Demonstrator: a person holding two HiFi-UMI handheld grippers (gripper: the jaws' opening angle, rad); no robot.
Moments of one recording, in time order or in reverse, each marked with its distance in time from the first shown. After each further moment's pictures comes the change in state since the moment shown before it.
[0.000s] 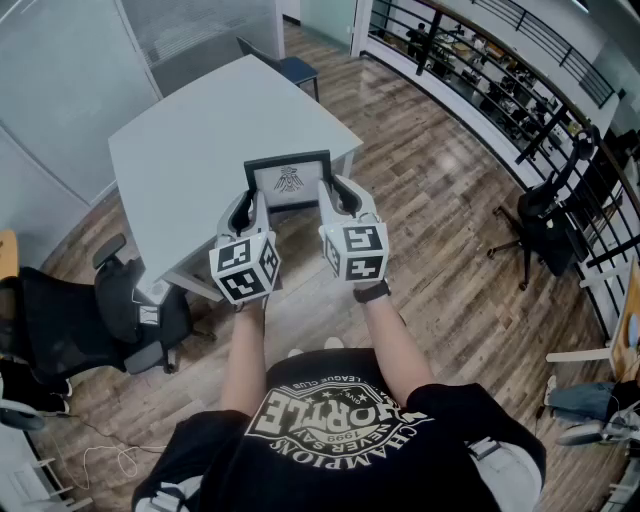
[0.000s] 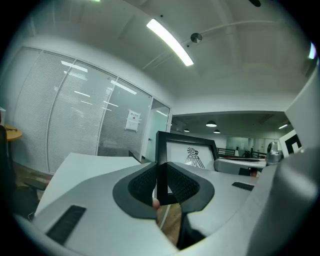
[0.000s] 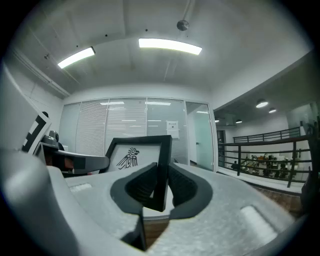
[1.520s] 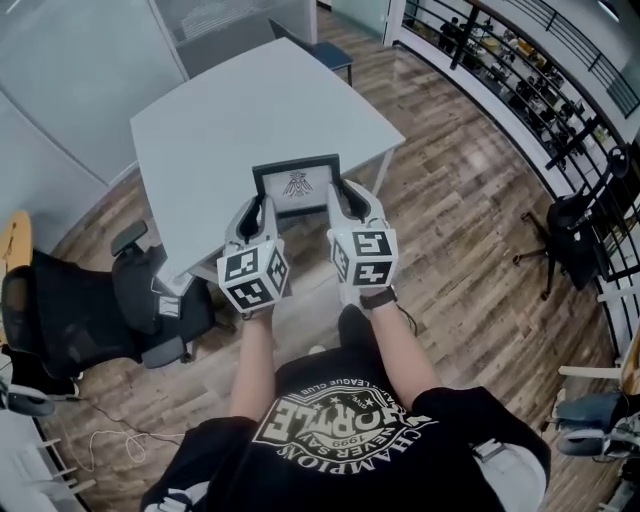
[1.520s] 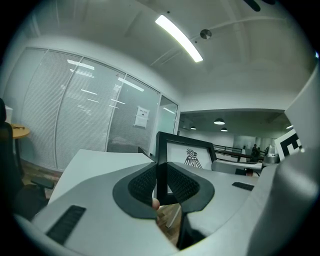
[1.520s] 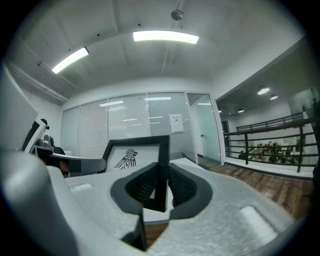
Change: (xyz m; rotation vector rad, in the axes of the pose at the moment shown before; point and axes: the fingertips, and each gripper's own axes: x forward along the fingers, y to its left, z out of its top) left arm 0.017 0.108 -0.020 -0.031 0.028 0.078; right arm 0.090 0.068 -0.042 0.080 0.047 0.052
